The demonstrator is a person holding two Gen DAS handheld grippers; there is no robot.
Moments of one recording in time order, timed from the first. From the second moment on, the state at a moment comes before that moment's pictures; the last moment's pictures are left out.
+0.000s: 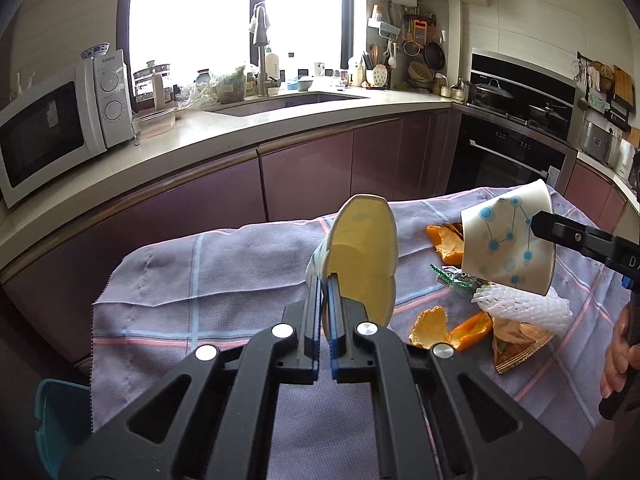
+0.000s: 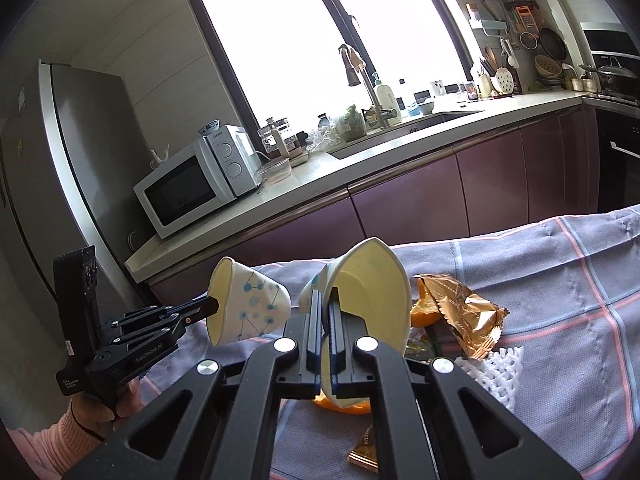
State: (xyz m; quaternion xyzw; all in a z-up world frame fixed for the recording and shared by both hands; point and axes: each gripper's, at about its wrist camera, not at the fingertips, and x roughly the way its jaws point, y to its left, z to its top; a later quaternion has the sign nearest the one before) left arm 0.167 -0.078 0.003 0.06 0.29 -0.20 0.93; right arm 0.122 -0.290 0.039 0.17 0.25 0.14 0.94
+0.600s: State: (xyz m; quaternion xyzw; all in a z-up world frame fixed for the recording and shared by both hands) left arm 0.109 0.058 0.013 0.00 0.29 -0.11 0.95; right arm 0.124 -0.184 0.039 0.16 0.28 0.27 0.91
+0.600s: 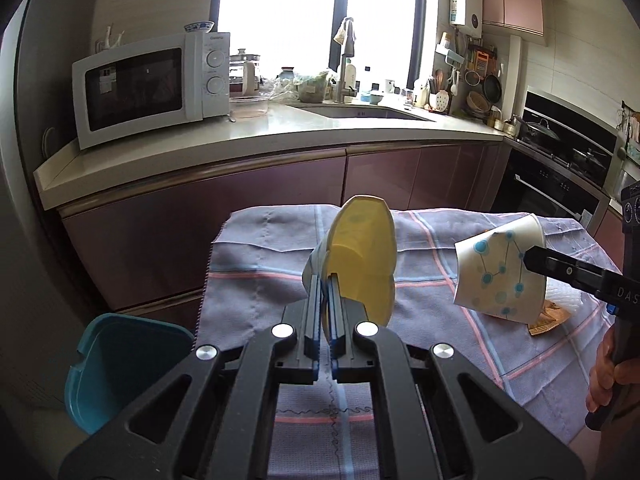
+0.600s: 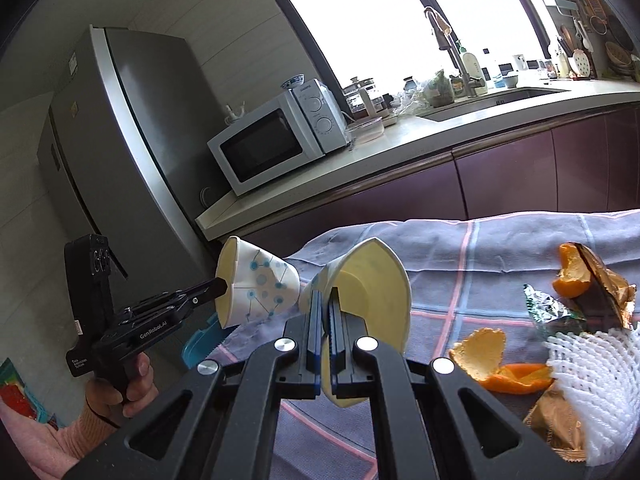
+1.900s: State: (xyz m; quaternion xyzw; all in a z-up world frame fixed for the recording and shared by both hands) left arm 0.055 0.228 -0.009 -0.05 0.30 0.06 0.95; right arm 0.183 0.029 0.030 0.07 0.35 0.43 0.83
